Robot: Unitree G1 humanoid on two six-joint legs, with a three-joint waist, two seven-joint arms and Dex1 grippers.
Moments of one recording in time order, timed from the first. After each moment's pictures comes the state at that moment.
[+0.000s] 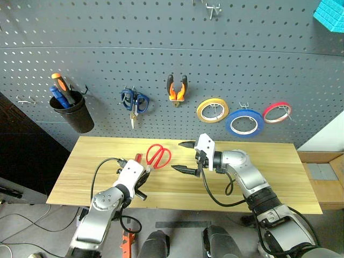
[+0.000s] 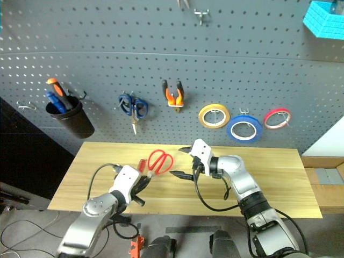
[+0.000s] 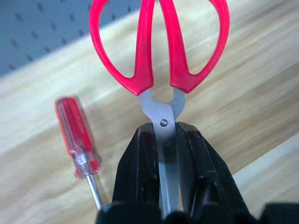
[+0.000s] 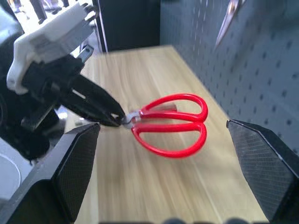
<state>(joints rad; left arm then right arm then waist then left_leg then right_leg) 0.09 0.42 -0.05 -0.26 0.02 0.45 -0.46 -0.51 -0.24 0.29 0.25 0.14 0.09 0.97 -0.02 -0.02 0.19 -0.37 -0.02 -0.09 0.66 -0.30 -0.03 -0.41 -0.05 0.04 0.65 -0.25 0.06</state>
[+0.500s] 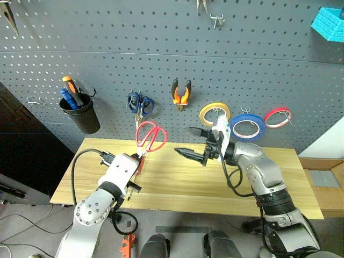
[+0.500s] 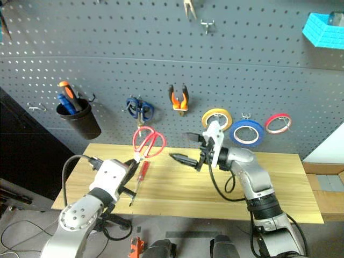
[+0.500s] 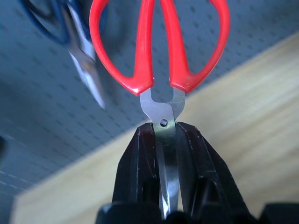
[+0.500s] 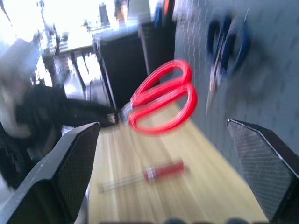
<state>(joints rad) 0.16 0.44 0.01 -0.62 0.12 0.44 -0.33 -0.51 -0.23 0.11 -0.05 0.44 0.46 0.89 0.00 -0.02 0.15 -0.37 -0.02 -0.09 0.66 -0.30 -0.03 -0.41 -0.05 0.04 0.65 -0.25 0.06</state>
